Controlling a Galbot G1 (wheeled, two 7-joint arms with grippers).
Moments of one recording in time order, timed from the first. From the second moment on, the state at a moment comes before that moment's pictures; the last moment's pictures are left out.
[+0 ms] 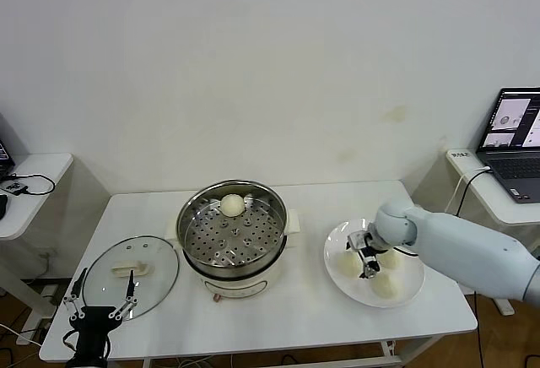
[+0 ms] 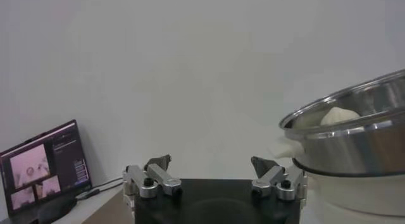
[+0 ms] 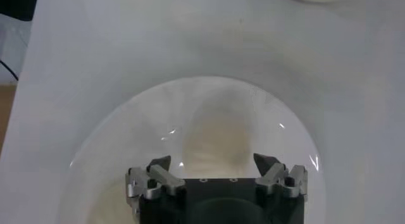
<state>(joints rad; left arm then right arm) 1.77 -1.35 -0.78 -2.02 0.08 -0.27 -0.13 0.02 0.77 -1.00 1.38 -0.14 -0.27 -0.94</state>
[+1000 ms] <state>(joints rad) 1.77 -1.35 -0.78 -2.04 0.08 -0.27 -0.13 0.12 0.73 -1.00 1.42 -0.10 -0.29 -0.98</state>
